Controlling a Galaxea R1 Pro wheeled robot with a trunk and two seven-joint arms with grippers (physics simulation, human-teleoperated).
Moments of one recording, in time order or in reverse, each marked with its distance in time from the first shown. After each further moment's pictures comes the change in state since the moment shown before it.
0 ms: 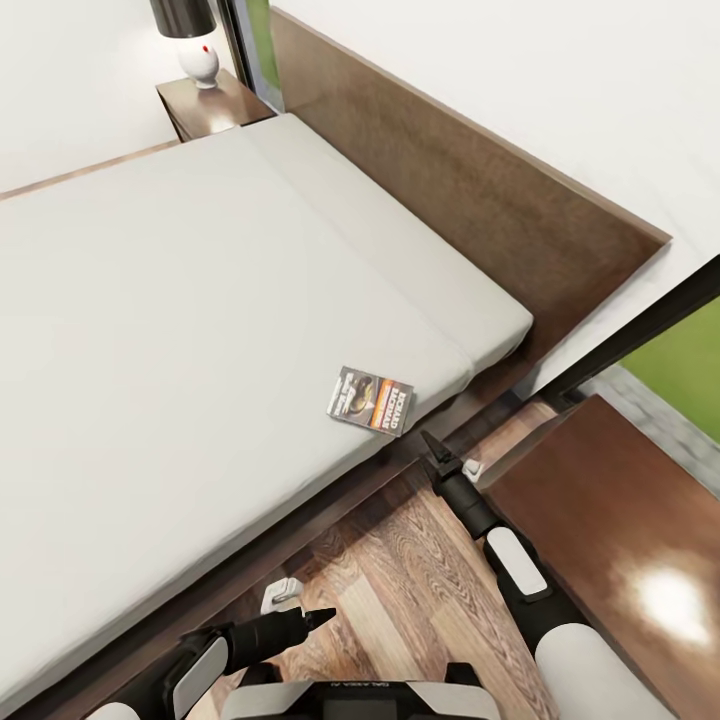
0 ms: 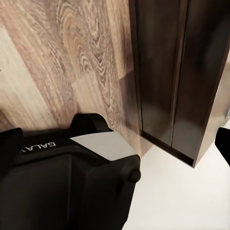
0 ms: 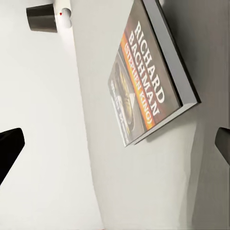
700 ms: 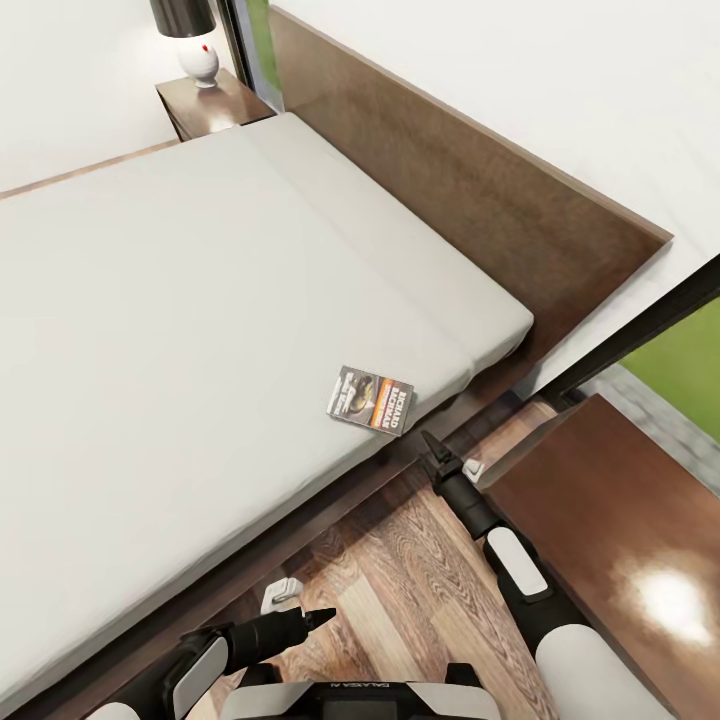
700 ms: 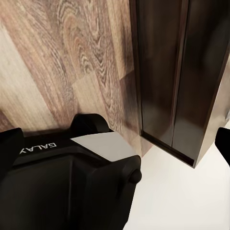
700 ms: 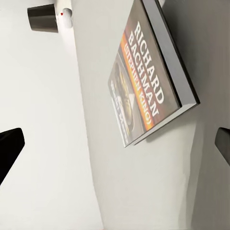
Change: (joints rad) left arm 0.000 0.000 0.000 0.000 0.000 0.000 -0.001; right arm 0.003 0.000 0.000 -0.008 0.000 0.000 0.001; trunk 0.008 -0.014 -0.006
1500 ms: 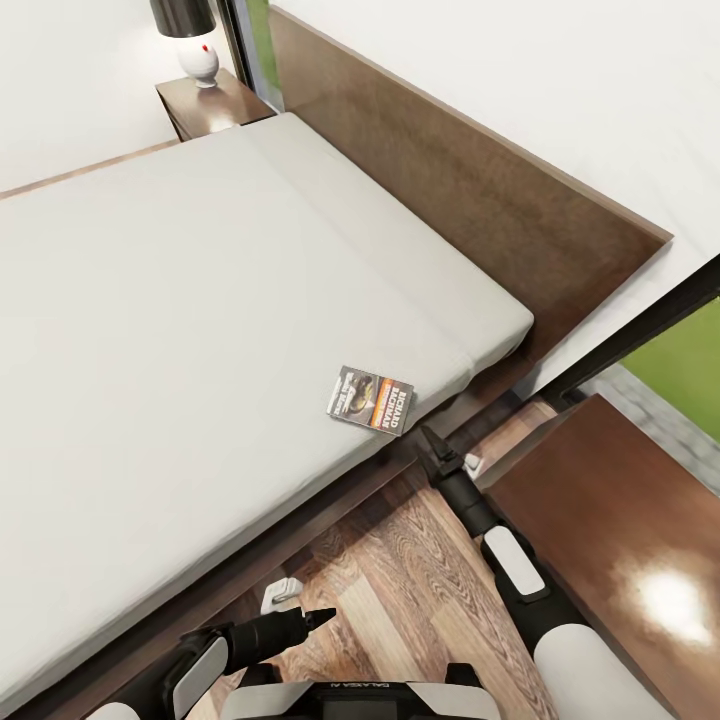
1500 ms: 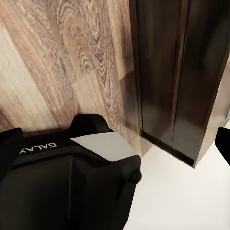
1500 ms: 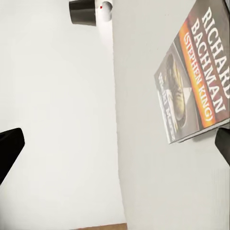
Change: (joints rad) left arm 0.000 0.000 0.000 0.000 0.000 0.001 -0.001; right arm 0.000 0.002 0.023 -0.011 0.004 0.000 0.160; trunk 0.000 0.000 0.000
